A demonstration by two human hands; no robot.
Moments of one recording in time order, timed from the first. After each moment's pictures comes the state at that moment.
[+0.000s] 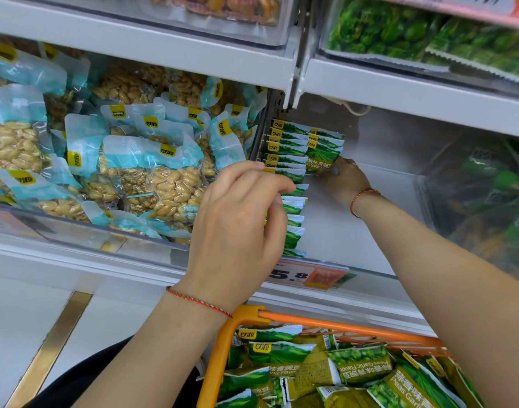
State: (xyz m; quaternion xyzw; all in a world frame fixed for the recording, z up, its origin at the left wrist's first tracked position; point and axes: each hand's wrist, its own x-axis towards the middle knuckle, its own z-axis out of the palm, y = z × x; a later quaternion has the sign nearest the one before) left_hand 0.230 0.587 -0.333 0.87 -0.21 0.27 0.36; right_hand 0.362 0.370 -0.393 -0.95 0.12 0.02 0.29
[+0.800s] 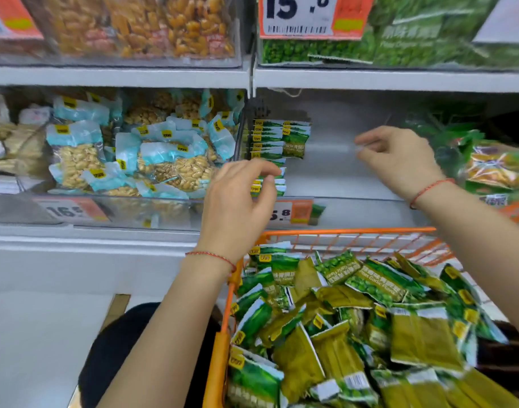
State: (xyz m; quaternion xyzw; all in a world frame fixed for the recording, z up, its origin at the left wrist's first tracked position) left_hand 0.165 0.597 -0.305 0.85 -0.24 0.22 0.41; right_hand 0.174 0.364 -0.267 -0.94 0.12 -0.13 0.28
